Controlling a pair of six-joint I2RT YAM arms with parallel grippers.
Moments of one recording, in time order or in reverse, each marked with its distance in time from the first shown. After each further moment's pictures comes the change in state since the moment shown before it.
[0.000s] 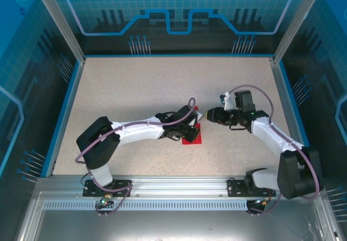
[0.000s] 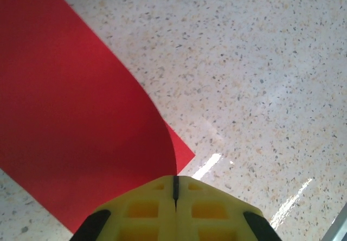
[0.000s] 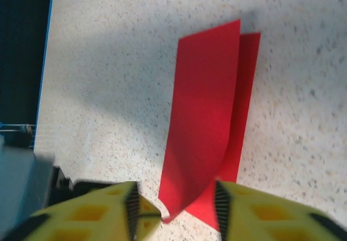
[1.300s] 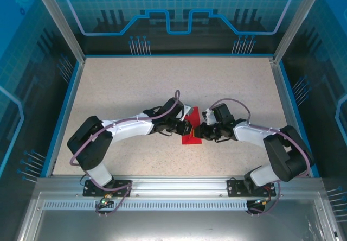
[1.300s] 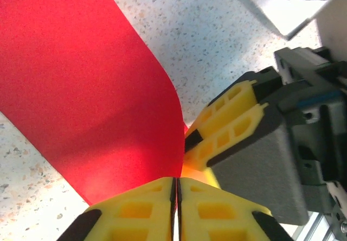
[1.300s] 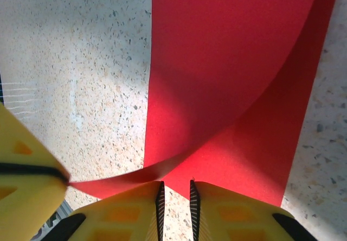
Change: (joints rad) left arm 0.130 -0.073 -0.090 0.082 0.158 -0.049; right arm 0.261 0.214 -0.097 0.213 0.077 0.171
